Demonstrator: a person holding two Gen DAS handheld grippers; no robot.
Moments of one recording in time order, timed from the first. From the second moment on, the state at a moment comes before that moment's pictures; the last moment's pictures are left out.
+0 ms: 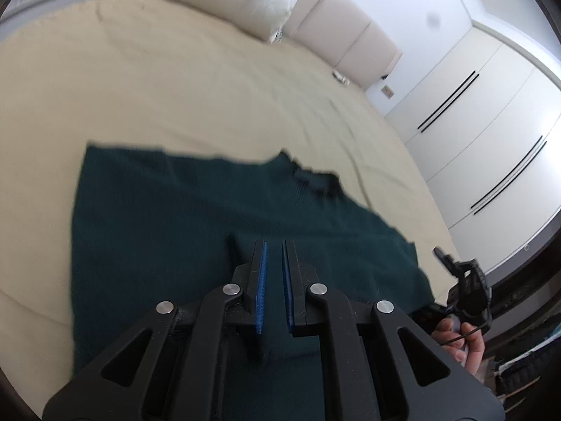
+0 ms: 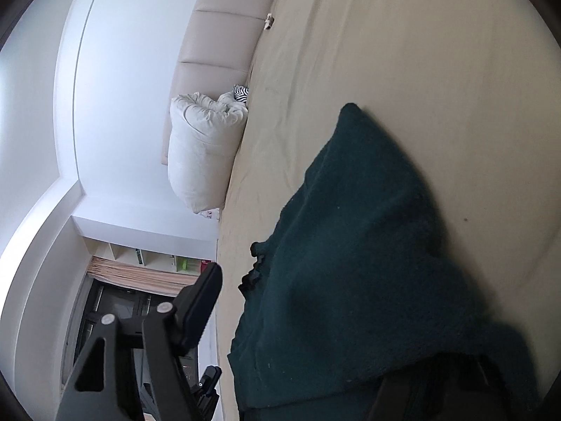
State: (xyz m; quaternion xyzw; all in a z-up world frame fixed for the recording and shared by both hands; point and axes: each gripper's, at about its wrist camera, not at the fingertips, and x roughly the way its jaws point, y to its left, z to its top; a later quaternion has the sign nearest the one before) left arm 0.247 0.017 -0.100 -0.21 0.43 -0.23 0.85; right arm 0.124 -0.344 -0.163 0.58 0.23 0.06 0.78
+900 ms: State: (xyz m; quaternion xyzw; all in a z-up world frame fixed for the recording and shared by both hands) left arm 0.263 0.011 -0.110 -0.22 0.50 -0.23 0.81; right arm 0.098 -0.333 -0.160 0.57 0.25 0.08 0.78
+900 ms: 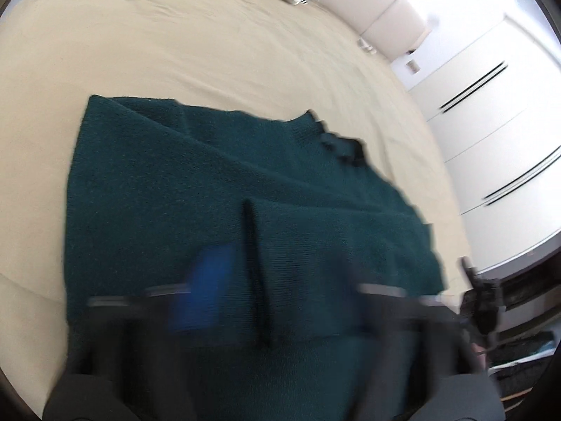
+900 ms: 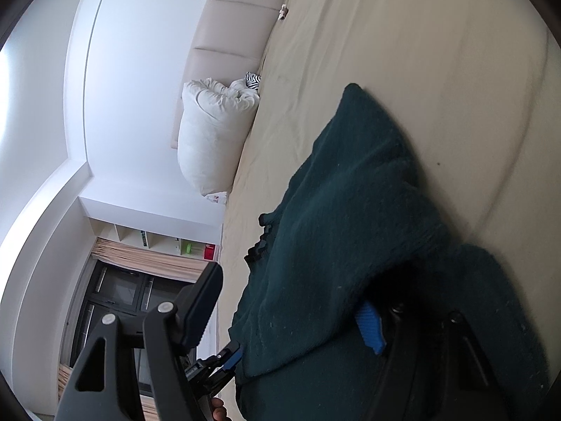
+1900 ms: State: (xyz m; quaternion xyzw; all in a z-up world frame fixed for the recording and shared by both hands) left arm 0.289 -0.015 -0.087 -0.15 0.49 -0.22 0.83; right arm 0.110 -0.338 -0.150 0.57 0.23 0.07 0.79
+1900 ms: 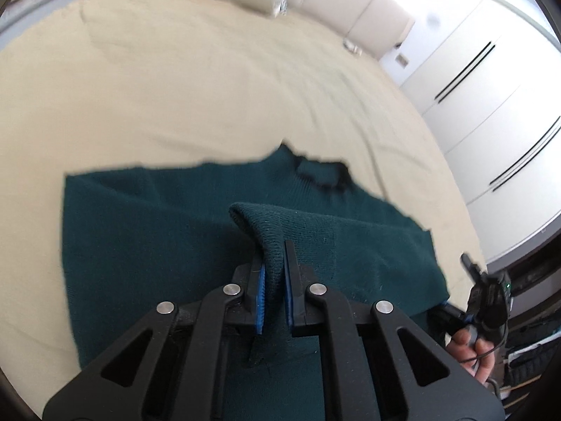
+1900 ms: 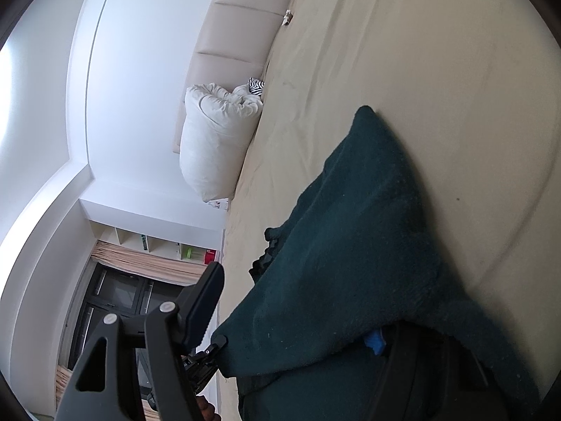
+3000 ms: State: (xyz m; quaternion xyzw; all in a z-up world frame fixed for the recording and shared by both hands) left arm 0.271 0.012 -0.120 -0.18 0.50 -0.19 0.83; right arm 0.035 -0.350 -0.144 0.62 0.23 0.08 0.74
